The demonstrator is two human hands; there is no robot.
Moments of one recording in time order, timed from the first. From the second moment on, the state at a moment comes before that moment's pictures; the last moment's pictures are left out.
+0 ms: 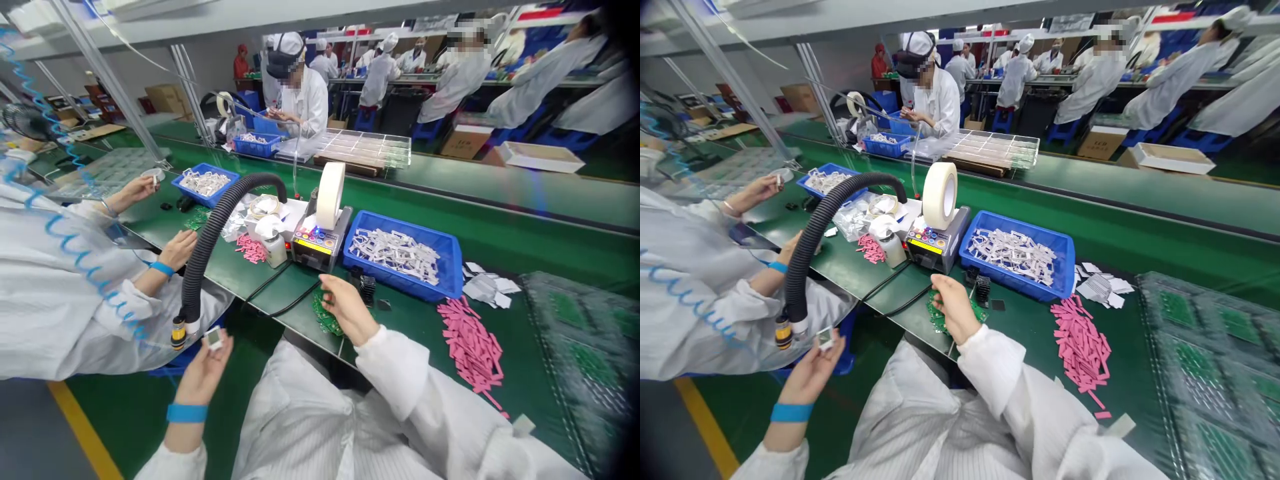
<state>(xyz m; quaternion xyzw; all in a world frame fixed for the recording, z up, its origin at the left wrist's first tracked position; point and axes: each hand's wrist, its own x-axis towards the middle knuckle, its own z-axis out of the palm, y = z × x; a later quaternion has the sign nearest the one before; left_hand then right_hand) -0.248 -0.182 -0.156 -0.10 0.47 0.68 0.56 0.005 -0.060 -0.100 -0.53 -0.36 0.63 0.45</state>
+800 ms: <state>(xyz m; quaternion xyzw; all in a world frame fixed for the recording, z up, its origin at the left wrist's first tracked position) -0.164 -0.172 -0.115 -0.17 0.40 0.68 0.60 -0.014 -0.100 -0.048 -0.46 -0.34 0.68 0.45</state>
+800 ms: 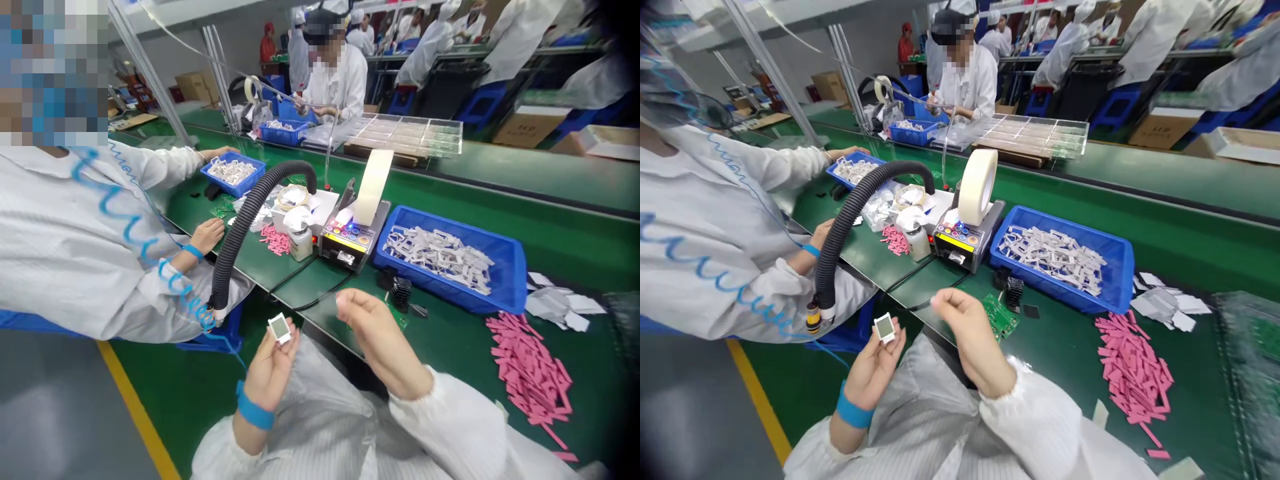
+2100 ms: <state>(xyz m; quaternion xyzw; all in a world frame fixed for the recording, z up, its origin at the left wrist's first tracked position) -0.109 -0.158 -0.082 -0.02 0.43 0.56 0.71 0.034 -0.143 -0.084 -0.35 -0.92 0.01 0.16</state>
